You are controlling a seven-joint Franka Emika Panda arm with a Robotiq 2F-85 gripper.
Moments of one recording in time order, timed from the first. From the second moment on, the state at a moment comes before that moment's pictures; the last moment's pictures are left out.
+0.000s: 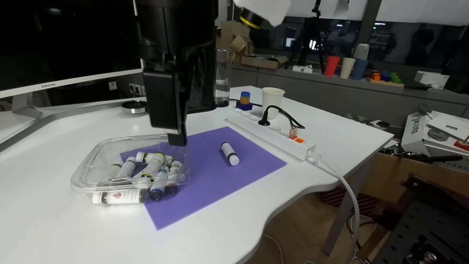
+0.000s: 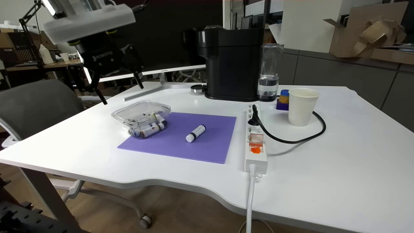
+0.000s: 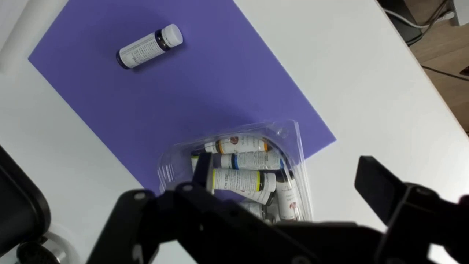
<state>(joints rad) 0.09 -0.11 0.15 -2.78 -0.42 2.80 -0.29</state>
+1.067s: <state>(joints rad) 0.00 0.00 0.15 -2.77 -0.84 2.89 0.01</state>
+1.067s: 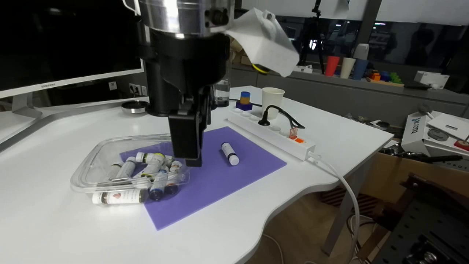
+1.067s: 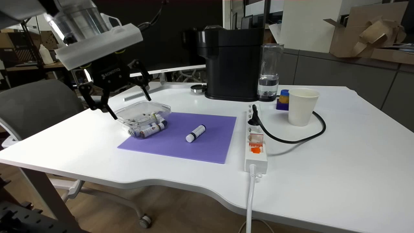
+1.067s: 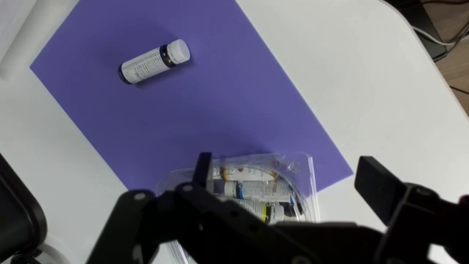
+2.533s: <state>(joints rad) 0.05 0.30 0.15 -2.56 -1.54 2.79 0.71</state>
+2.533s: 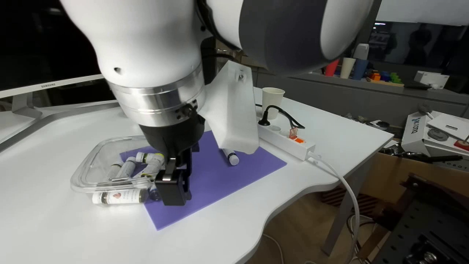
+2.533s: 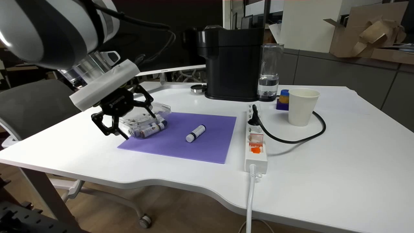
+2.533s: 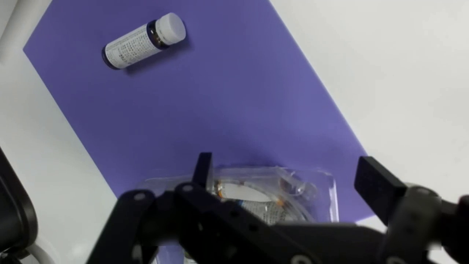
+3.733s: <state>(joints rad) 0.05 0.29 0.15 -2.53 -1.53 2.80 0.72</state>
